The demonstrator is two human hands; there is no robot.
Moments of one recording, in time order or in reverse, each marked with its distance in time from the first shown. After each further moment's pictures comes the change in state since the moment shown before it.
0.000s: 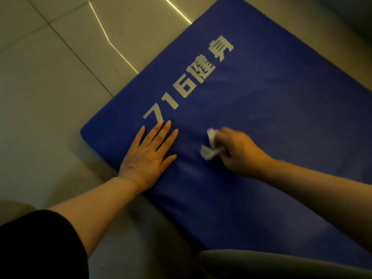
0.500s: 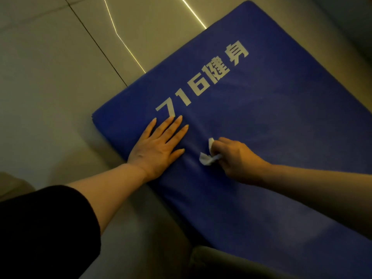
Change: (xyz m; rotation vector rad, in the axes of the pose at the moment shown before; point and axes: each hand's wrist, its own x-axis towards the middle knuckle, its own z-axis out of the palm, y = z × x) left_hand -0.001 0.001 -0.007 -0.055 -0.038 -0.022; right_hand -0.001 -0.021 0.006 -0.101 -0.216 -0.067
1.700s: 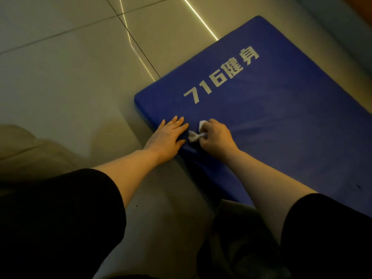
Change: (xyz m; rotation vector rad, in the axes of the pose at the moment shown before) left_hand -0.073 -0.001 -0.039 -0.481 -0.111 -0.184; right_hand 0.024 -0.106 0.034 0.112 0.276 0.262
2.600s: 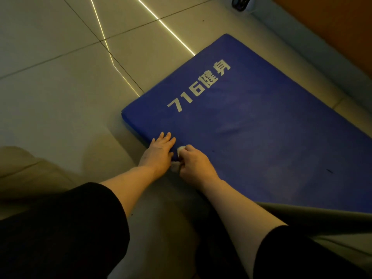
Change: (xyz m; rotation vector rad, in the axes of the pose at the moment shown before) left_hand -0.019 0.027 0.006 -0.002 -0.002 -0.092; right_hand -0.068 -0.035 0.015 0.039 -0.015 -0.004
